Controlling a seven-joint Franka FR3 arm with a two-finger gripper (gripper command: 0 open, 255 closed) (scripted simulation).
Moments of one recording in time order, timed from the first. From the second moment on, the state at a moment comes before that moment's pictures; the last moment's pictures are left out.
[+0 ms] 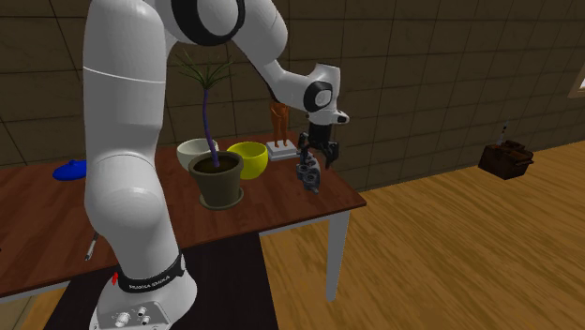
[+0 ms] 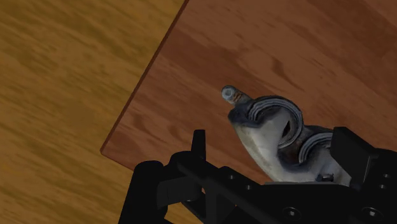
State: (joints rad) arm 0.32 0.29 0.24 -2.05 -0.01 2.30 -0.15
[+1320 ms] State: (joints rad) arm 0.33 0.33 0.23 -2.07 -0.02 2.36 -0.15
